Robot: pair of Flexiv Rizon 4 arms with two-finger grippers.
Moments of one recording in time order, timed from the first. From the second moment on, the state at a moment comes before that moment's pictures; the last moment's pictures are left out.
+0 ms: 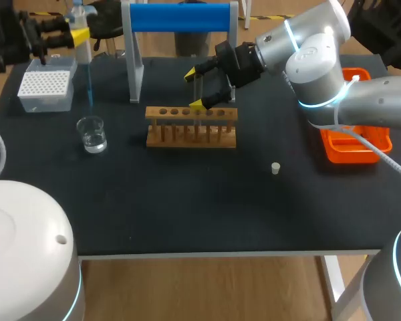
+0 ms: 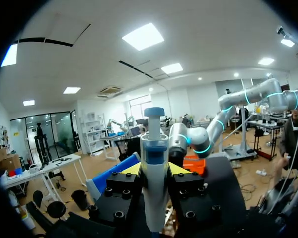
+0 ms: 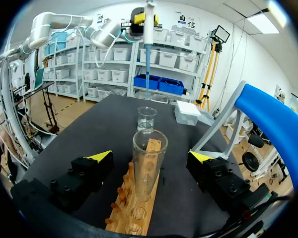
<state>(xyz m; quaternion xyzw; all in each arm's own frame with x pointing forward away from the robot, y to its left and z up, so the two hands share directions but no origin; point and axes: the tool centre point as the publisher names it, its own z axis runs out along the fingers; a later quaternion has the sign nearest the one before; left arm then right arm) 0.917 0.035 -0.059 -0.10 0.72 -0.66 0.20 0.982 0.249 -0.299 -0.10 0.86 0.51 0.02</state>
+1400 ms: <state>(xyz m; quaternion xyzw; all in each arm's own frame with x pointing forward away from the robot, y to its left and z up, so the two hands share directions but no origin) 0.928 -0.069 0.039 -0.03 0.73 -0.66 0.16 0.982 0.259 -0.308 -0.10 0.87 0.48 0.02</state>
